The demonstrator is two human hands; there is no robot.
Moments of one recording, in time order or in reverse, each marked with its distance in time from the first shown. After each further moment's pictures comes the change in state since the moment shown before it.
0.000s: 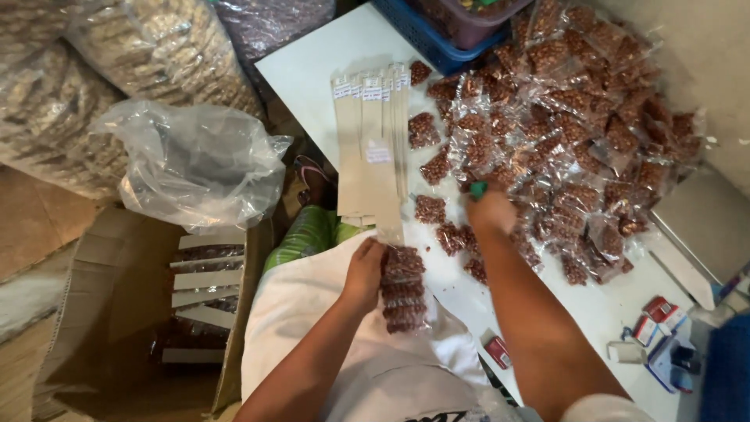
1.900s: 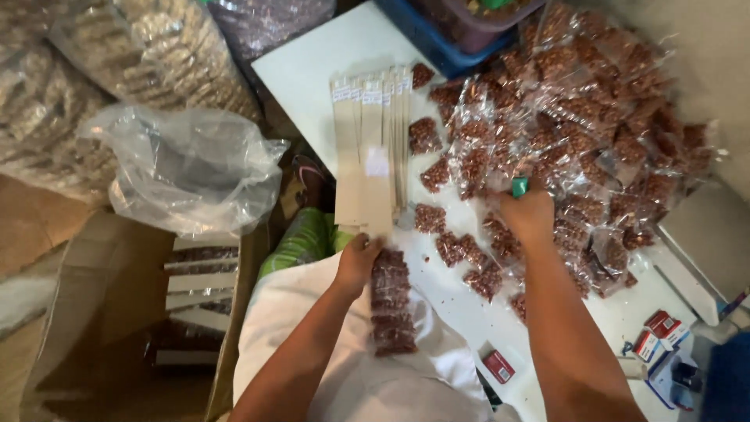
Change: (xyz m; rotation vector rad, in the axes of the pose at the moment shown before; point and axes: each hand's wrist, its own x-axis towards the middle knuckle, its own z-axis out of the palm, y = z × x) left_hand 0.095 -0.030 -0.035 0.513 0.005 0.079; right_hand -0.031 0.012 -0.106 0.449 0.033 -0.081
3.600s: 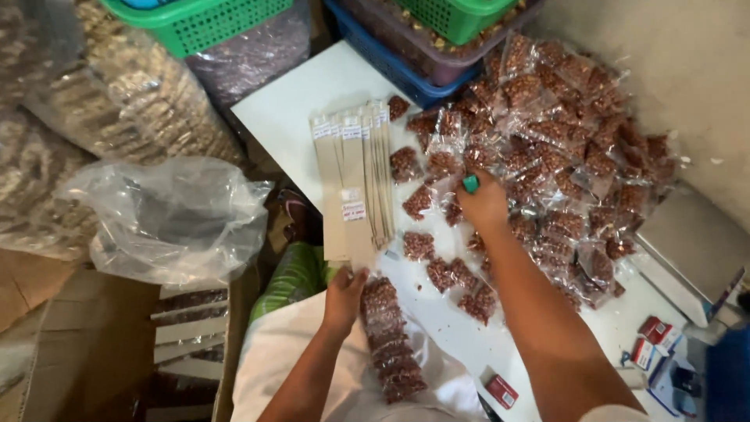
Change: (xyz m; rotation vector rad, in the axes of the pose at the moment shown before) left_hand 0.012 -0.012 -0.013 -0.024 0.075 0.025; right_hand 0.081 -0.009 0.067 0.016 0.072 -0.149
